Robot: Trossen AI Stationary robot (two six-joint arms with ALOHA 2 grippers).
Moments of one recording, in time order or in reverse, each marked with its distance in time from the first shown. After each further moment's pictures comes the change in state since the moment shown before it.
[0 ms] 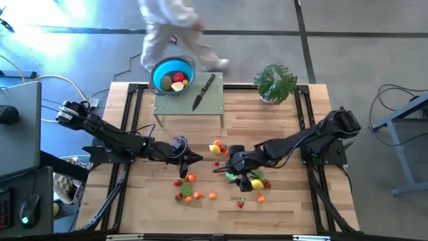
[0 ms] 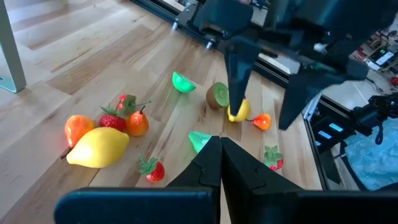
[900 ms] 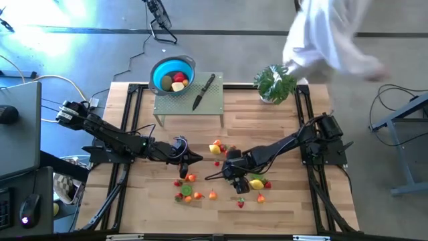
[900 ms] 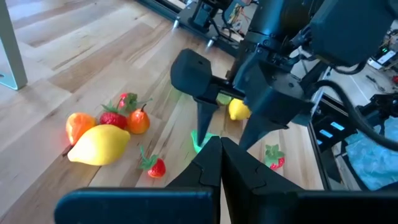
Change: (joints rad) left arm 0.000 0.000 0.000 -0.008 0.000 -0.004; right arm -0.013 0.205 0.022 -0.047 -0.007 -0.050
